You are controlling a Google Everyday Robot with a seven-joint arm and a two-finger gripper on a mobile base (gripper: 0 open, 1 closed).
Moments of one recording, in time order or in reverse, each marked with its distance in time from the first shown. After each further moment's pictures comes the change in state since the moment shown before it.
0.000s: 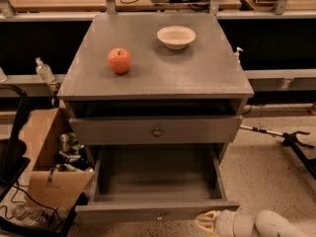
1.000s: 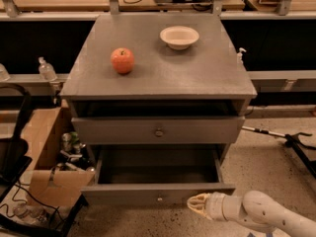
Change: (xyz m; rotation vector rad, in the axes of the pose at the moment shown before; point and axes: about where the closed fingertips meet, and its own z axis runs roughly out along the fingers) arm -0.038 -0.048 0.030 -0.005 -0.024 -0.085
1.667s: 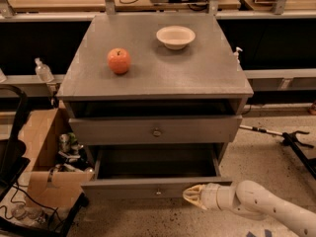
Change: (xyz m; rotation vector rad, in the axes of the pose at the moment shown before) arm -0.012 -0.027 0.018 0.002 -0.013 -0.022
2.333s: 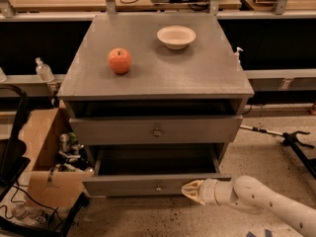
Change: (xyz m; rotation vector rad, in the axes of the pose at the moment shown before) arm -0.006 -0.017 0.007 0.009 -0.003 -0.012
